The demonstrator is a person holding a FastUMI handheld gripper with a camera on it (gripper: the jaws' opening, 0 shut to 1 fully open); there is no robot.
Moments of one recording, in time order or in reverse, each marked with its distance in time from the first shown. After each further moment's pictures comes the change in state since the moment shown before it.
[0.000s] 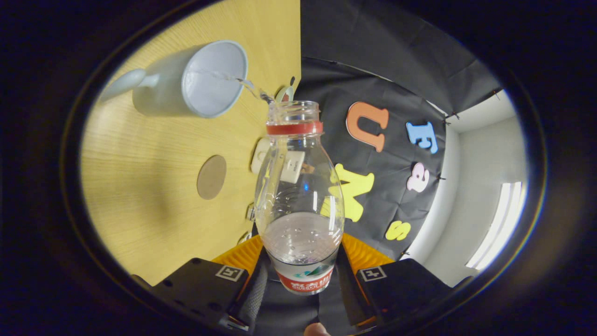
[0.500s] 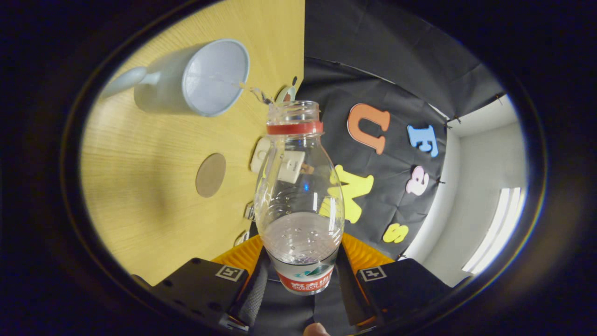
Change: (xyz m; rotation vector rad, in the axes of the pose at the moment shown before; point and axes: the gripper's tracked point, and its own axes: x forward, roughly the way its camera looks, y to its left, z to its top) arm 0.001 -0.004 0.000 -0.031 -0.003 0.000
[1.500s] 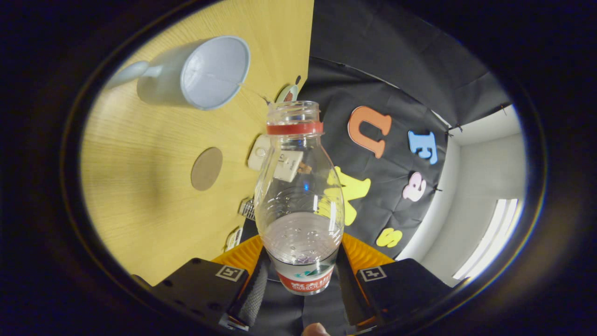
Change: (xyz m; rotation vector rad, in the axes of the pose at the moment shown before) arm 0.000 -0.014 -0.001 -0.058 0.000 -0.012
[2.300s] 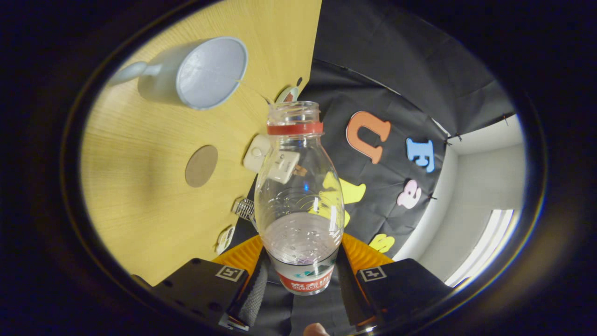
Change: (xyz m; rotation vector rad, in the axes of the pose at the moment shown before) arm 0.001 -0.012 0.005 -0.054 -0.010 -0.018
